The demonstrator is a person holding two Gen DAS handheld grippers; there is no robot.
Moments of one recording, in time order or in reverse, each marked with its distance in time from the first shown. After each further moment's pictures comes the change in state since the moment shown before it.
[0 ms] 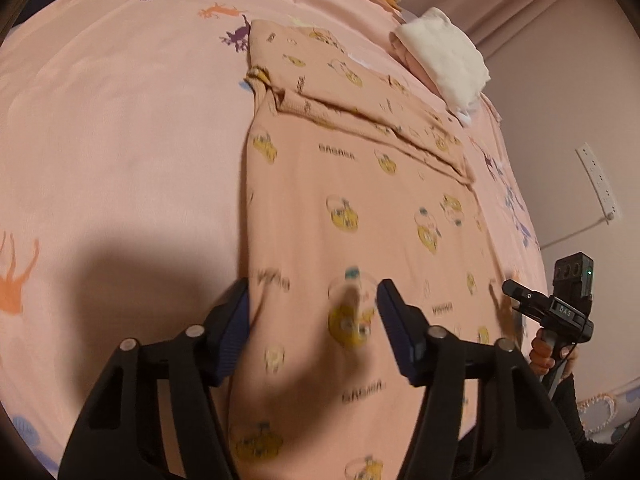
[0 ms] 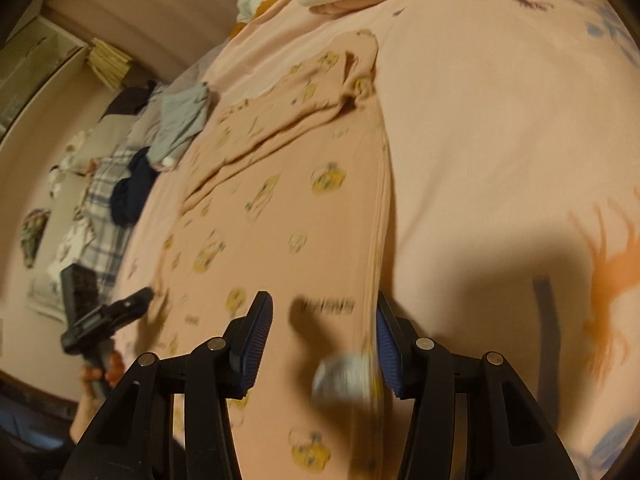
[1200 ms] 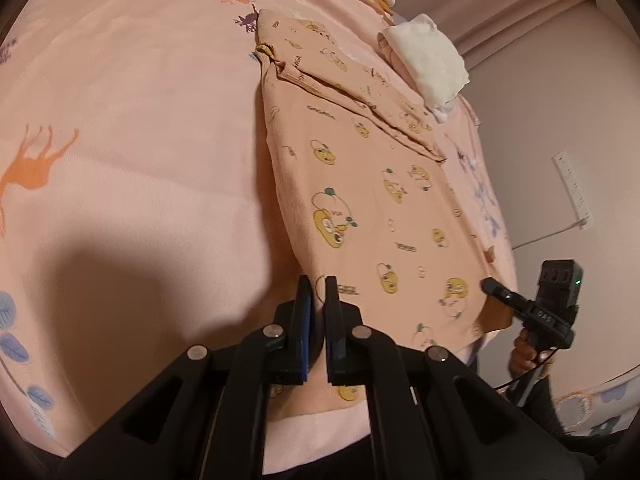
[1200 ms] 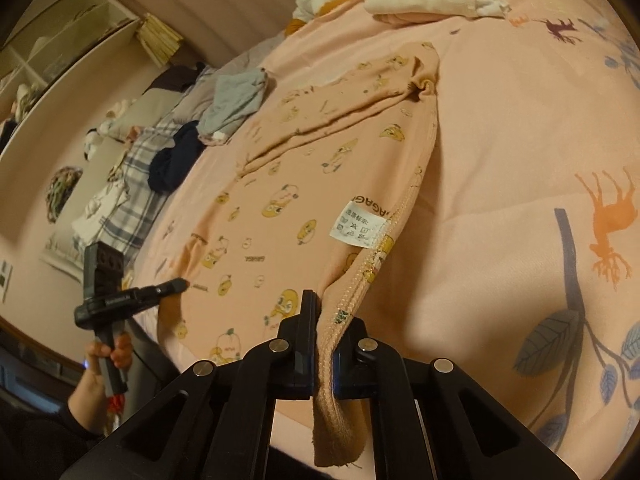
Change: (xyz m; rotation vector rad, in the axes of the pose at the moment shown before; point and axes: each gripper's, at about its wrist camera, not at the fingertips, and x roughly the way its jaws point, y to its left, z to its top) left arm -0.035 0.003 -0.047 -0.077 -0.006 -0.107; right arm -0.022 0.043 -0.034 -0.140 -0.040 0.060
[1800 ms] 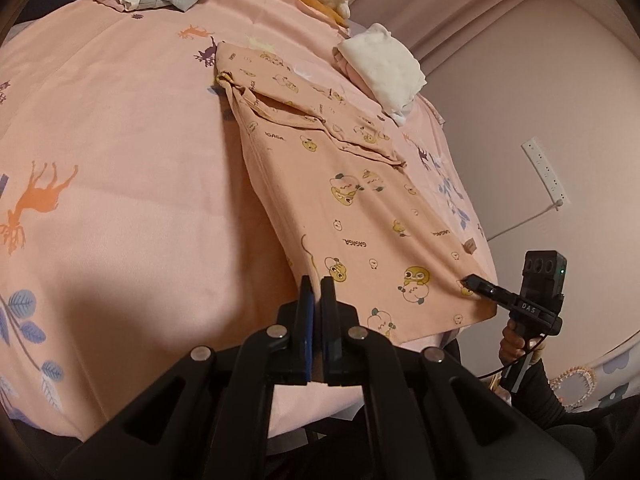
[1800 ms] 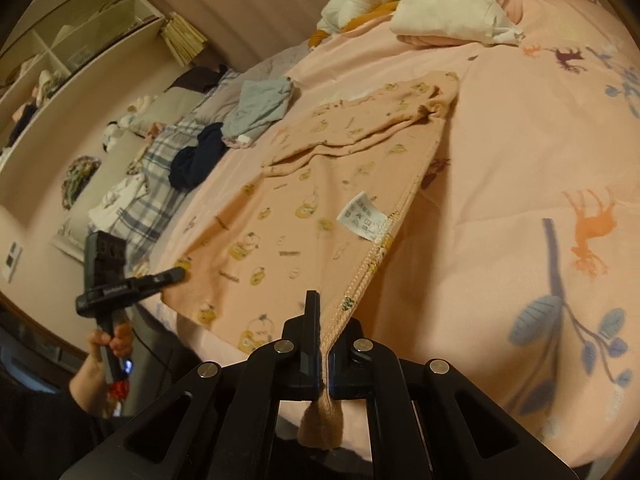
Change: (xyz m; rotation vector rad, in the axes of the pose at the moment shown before) left arm -0.036 -0.028 -0.008 0.107 -0.050 -0.055; right arm -0.030 0.019 -0.011 -0.062 -0.026 -0.002
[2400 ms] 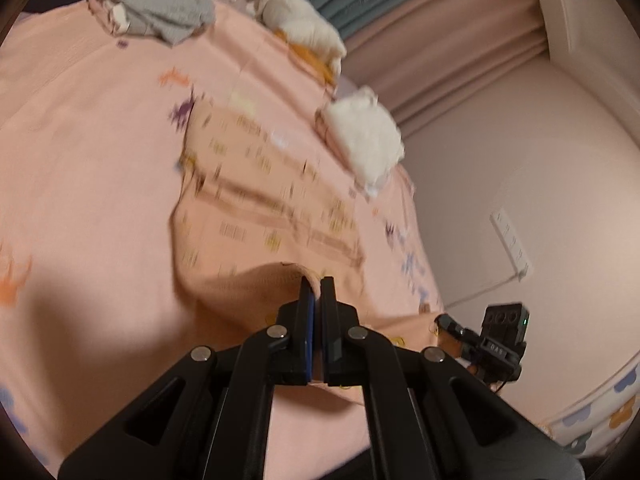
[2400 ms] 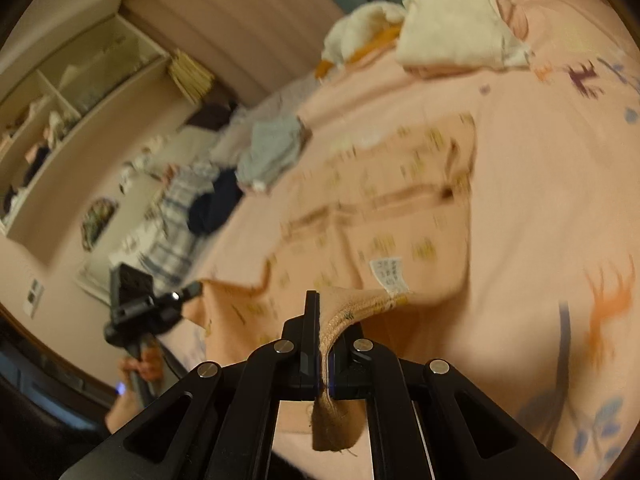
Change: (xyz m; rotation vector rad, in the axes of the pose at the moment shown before) left arm 0.003 0.002 0.084 -0.130 -0.194 -0.161; right arm -0.001 -0.005 0.082 0.069 -0.143 0.136
